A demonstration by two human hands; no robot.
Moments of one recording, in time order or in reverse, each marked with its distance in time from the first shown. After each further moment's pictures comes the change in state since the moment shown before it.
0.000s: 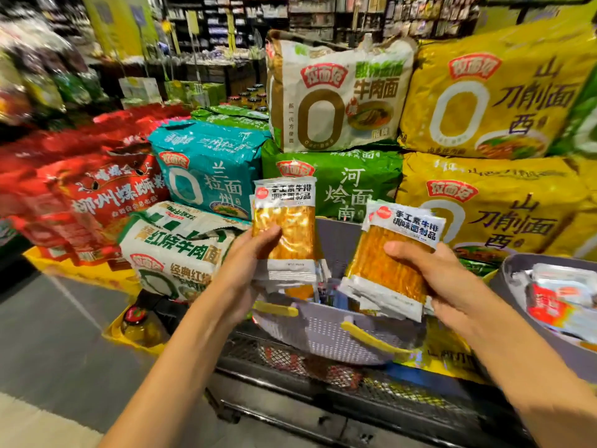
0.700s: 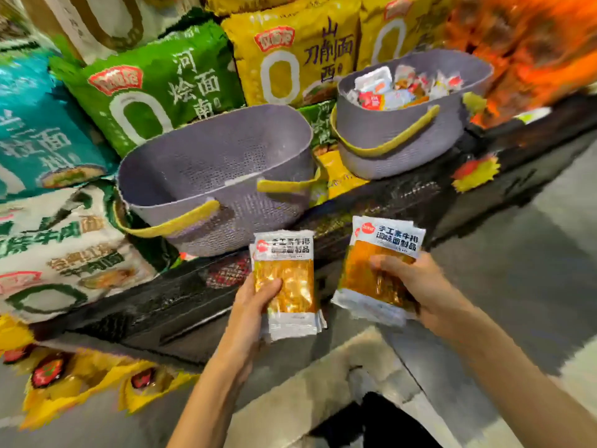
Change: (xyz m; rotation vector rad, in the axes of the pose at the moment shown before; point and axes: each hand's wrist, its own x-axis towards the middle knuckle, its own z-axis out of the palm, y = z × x) left_hand -0.119 -0.127 -0.067 0.190 -0.536 -0.403; right_hand -0.219 0.151 0.020 0.125 0.733 0.161
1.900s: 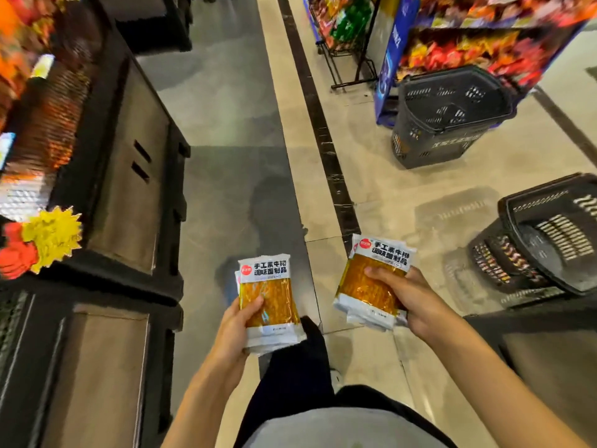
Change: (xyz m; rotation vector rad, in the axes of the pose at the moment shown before) left_hand -0.068 -0.218 0.431 0.725 -0.933 -0.582; right_hand -0.220 0.136 -0.420 0.759 1.122 0.037
